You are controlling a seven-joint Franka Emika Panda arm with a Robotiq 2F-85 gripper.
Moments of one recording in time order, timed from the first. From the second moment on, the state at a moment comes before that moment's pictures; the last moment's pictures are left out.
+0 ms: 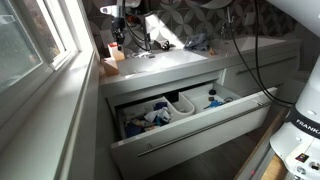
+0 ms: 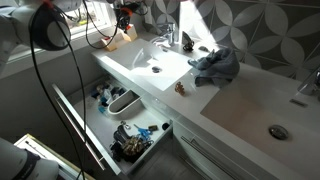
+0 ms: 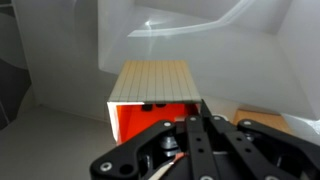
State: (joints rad) arm 0.10 0.99 0.11 -0.69 -0.01 1.92 -1.29
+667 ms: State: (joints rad) arm 0.13 1.07 0.11 -0.55 0.00 1.84 -1.24
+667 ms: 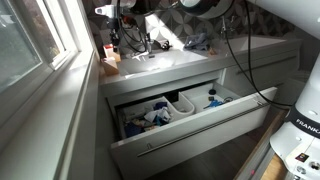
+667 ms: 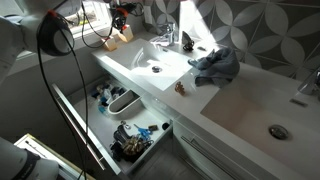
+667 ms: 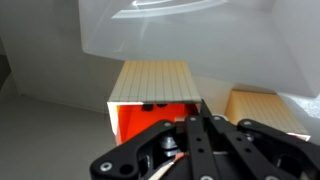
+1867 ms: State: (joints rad) arm 0.19 1.06 0.10 -0.42 -0.05 1.88 -1.22
